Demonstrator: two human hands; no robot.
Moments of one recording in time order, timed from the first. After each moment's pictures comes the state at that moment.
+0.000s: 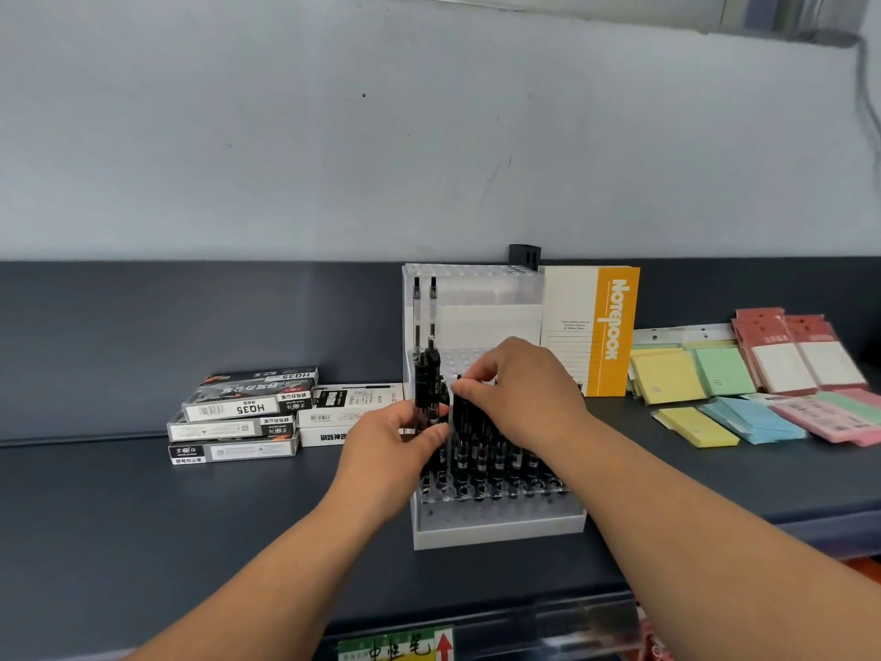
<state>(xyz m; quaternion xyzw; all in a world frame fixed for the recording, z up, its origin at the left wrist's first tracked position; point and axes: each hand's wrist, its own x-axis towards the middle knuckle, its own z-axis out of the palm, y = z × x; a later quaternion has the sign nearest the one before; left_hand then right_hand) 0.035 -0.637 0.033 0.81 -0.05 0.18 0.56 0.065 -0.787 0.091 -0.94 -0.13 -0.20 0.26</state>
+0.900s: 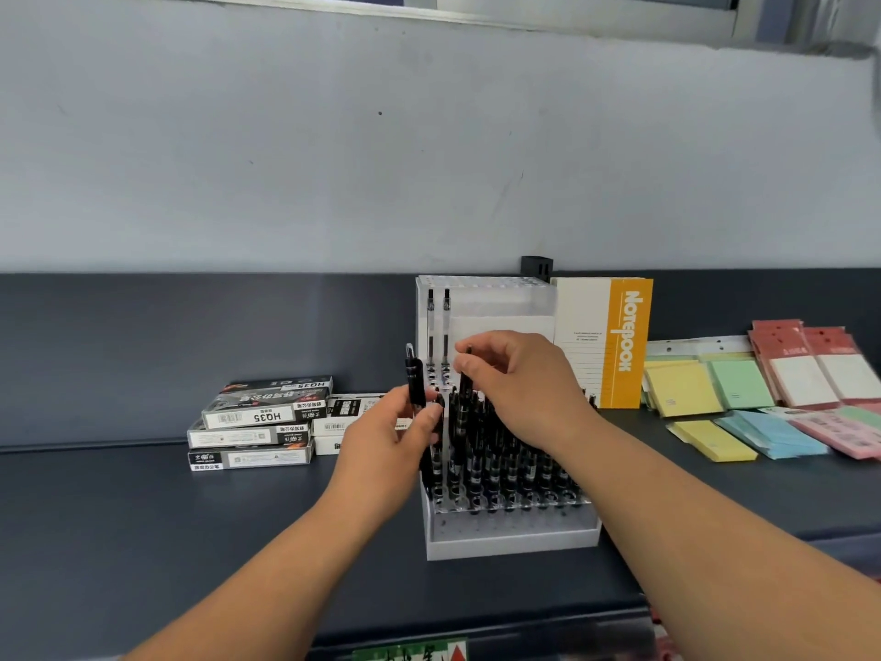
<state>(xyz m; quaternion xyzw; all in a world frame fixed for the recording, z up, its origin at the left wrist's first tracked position) 0.034 -0.628 0.040 0.79 -0.06 0.24 0.56 0.059 -0.777 0.103 -0.86 -0.21 -0.20 0.43</state>
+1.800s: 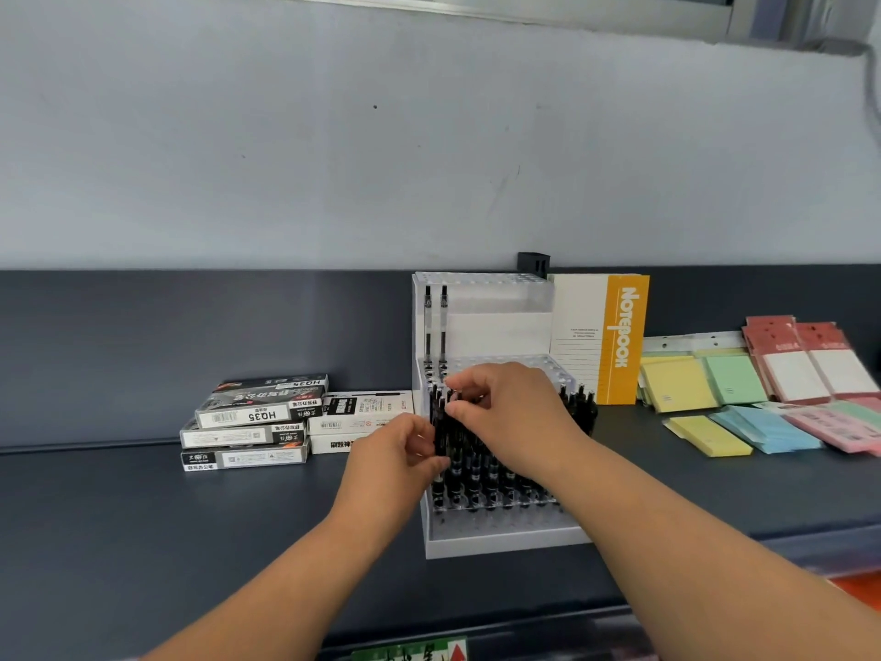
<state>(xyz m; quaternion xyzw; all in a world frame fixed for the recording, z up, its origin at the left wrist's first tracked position) 0.045 -0.625 0.018 0.87 -0.05 0.21 0.45 0.052 -0.772 0.086 -0.92 -0.20 -0.16 0.30</state>
